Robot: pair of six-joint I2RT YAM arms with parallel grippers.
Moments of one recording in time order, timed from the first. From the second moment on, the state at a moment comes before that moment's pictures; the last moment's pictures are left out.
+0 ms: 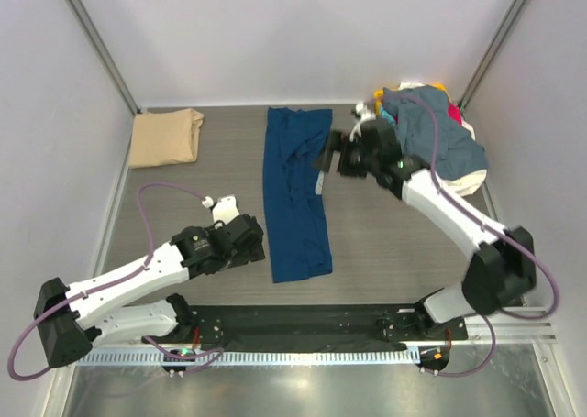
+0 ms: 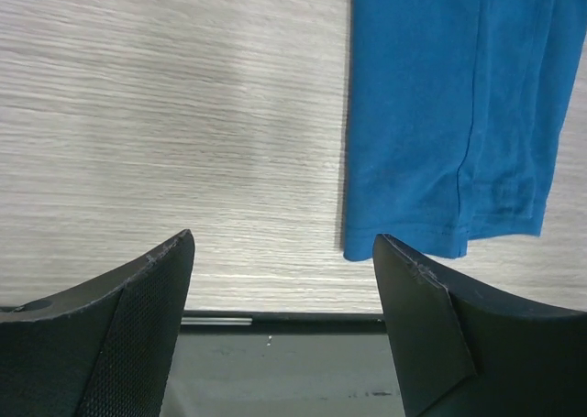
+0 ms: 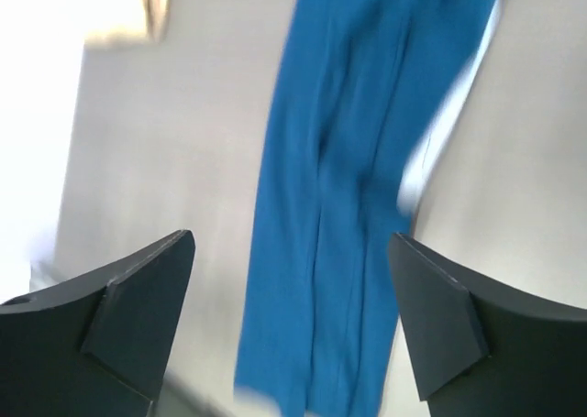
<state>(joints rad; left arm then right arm) -0.98 1.03 0.82 -0.89 -0.47 -1.08 0.43 1.56 1.33 -0.32 -0.20 0.53</state>
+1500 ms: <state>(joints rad) -0.94 1.26 0.42 -0.03 -0.07 -1.14 0.72 1.19 0.30 0.11 -0.14 0.94</state>
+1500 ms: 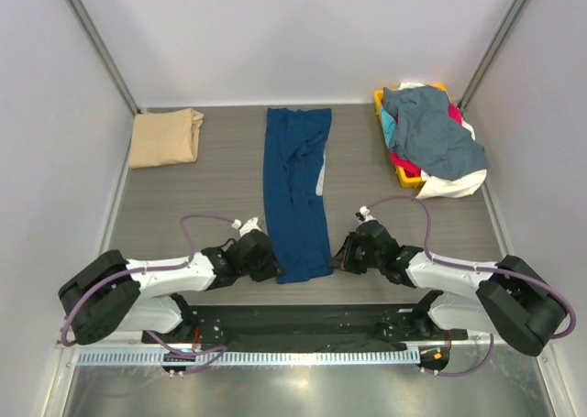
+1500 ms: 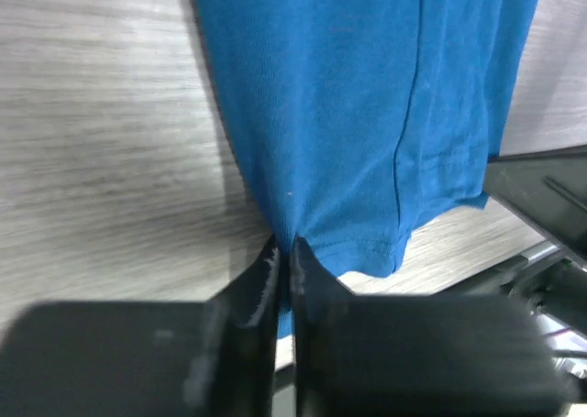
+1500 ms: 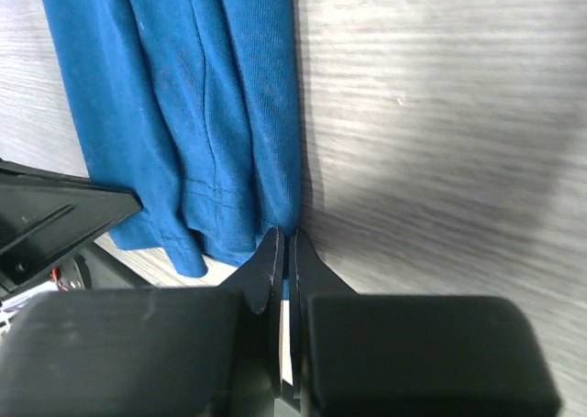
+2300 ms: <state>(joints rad) -1.01 1.06 0.77 -0.68 -0.22 -1.15 0.98 0.92 0.50 -0.37 0.14 1.09</state>
